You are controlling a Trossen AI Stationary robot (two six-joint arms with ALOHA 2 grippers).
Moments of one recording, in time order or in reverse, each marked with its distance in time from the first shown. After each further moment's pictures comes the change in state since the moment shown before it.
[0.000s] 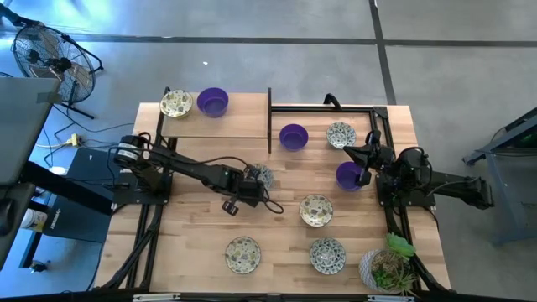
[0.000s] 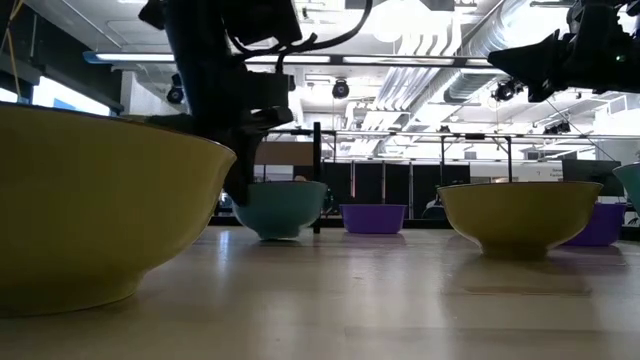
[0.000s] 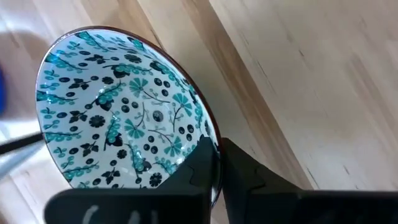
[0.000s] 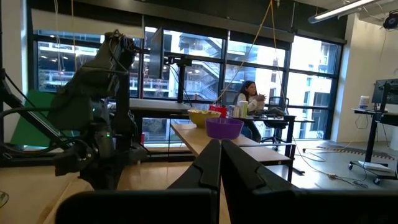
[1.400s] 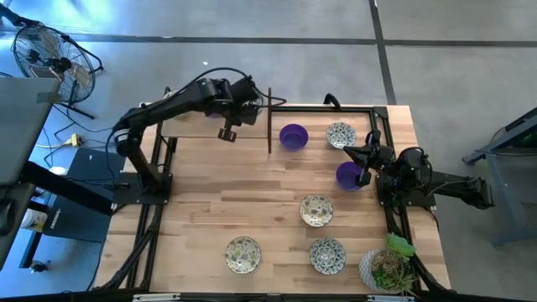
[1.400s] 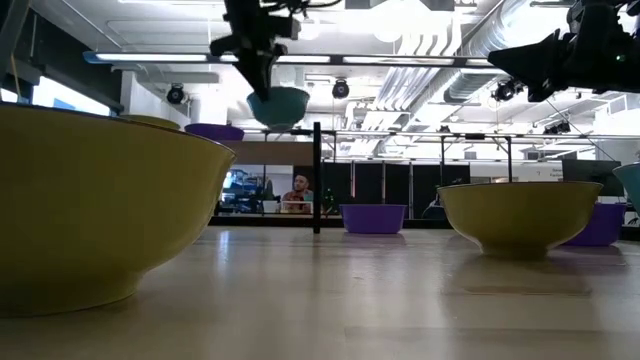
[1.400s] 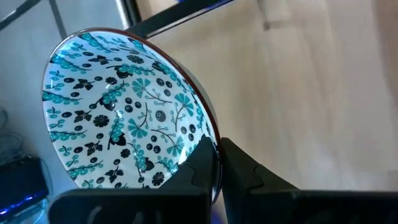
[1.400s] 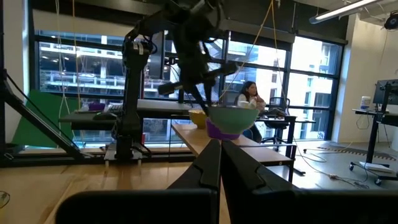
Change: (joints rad) left arm 0.567 -0.037 0.658 -0.558 0.012 0.330; right arm 0.000 0.000 0.000 0.001 -0.004 0.000
